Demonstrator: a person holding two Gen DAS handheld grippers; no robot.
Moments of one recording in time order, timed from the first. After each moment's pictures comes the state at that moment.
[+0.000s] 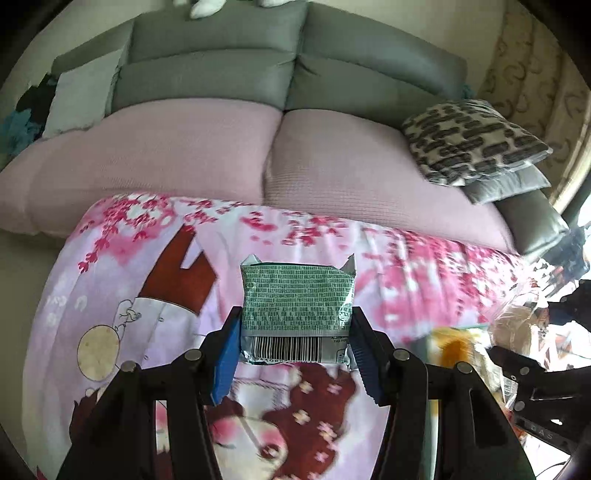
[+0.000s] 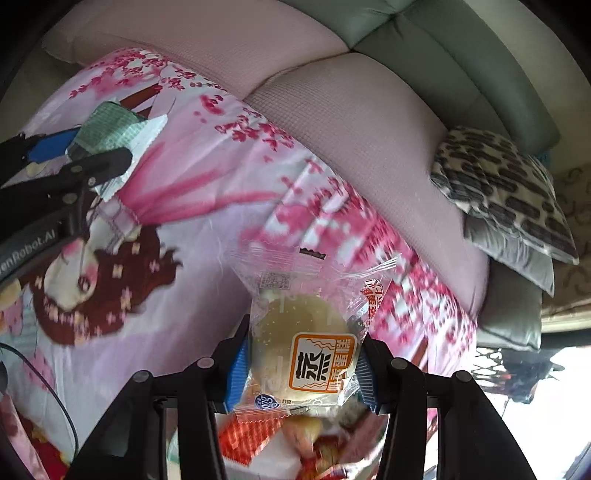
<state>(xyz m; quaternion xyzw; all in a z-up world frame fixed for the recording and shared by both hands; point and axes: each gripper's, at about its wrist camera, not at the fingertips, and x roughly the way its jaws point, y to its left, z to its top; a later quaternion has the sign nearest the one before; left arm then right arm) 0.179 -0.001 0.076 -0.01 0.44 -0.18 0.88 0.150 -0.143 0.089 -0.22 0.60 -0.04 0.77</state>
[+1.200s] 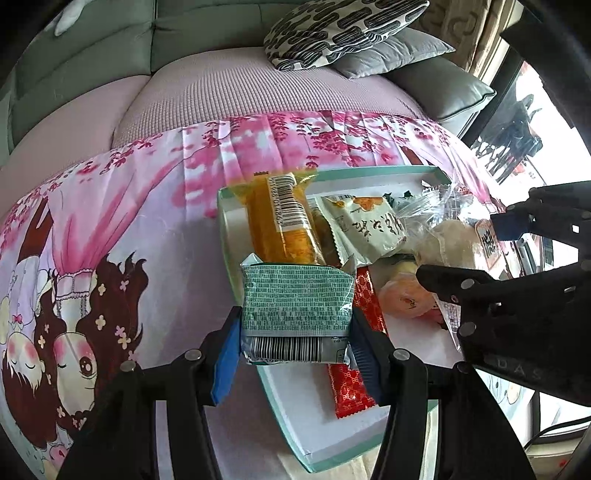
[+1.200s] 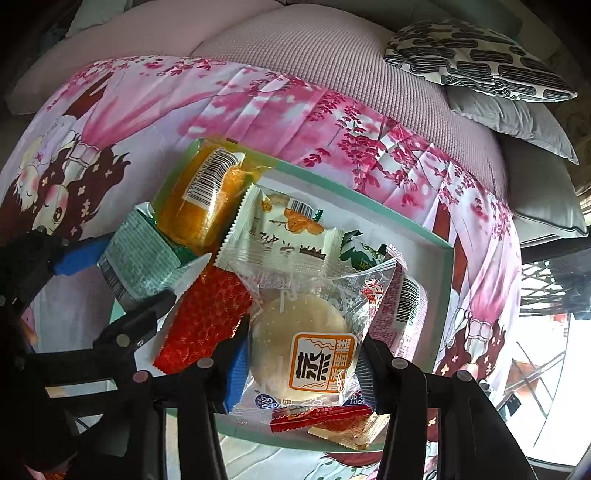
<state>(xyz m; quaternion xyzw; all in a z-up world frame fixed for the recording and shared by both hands) 0.054 -0.147 0.015 0.11 0.51 -0.31 0.80 0.058 -0.254 0.044 -0.09 0.63 -0.06 0.77</state>
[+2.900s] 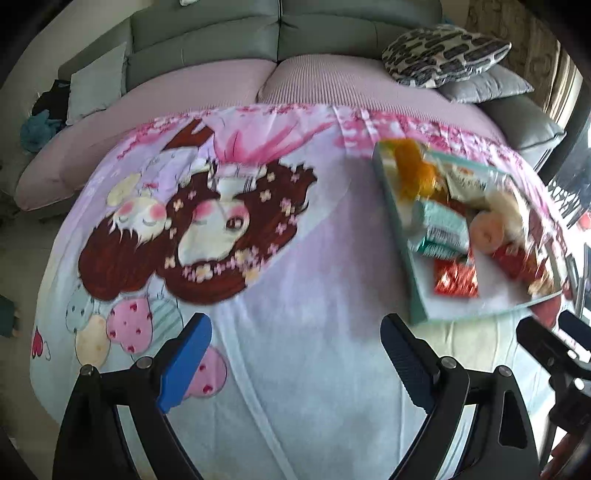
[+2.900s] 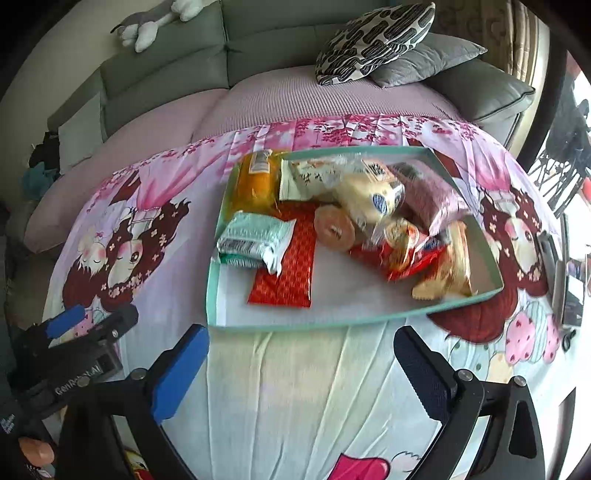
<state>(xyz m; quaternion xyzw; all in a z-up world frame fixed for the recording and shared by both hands) -0.026 -0.012 0.021 0.08 0.50 -0.12 0.85 -0.100 -0.207 0.047 0.14 0.48 -0.12 0.86</state>
